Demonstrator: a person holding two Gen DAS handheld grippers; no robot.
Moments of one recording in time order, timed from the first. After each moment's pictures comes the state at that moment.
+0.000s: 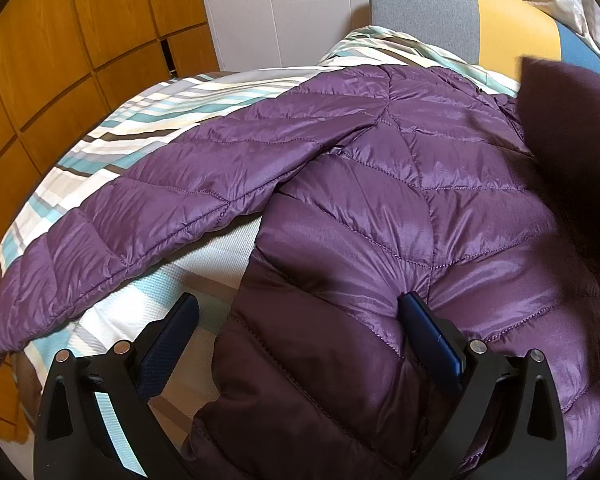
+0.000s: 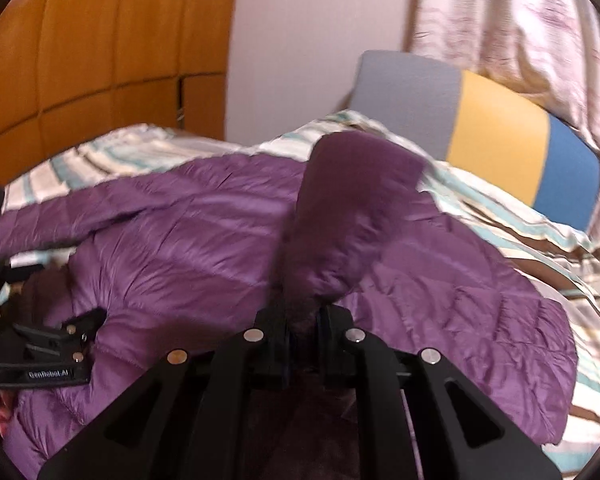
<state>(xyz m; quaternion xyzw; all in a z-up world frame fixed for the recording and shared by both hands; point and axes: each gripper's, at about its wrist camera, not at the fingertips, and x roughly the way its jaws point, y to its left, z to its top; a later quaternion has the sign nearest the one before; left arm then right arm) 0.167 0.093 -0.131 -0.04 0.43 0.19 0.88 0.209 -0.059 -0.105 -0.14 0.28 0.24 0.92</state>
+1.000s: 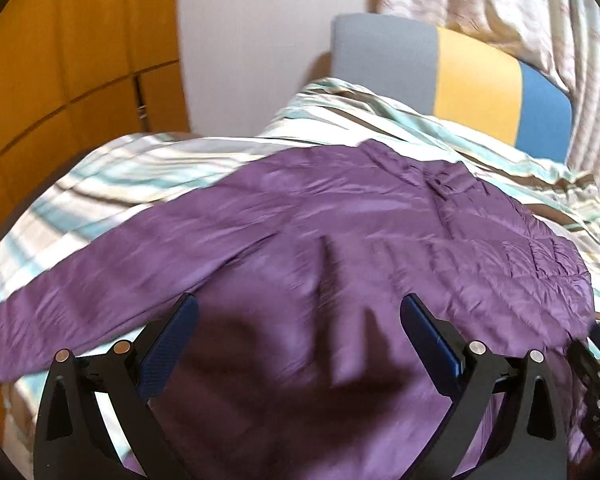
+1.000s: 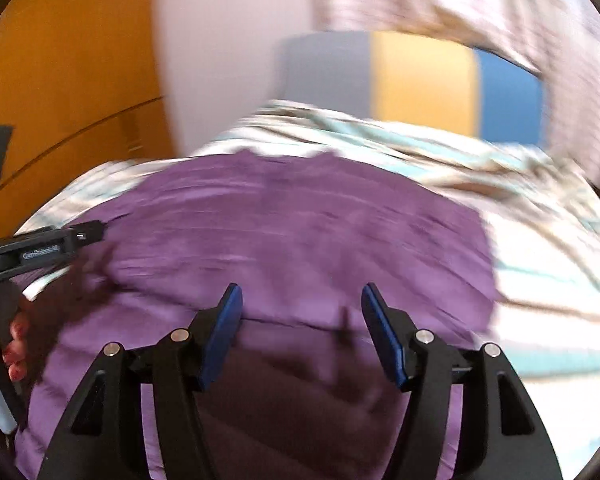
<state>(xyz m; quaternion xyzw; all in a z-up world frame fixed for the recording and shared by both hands) 0.202 0.045 -0.071 -0.06 0.37 0.13 0.92 0.172 -0.190 -0.097 0.01 0.31 0.13 0.94</state>
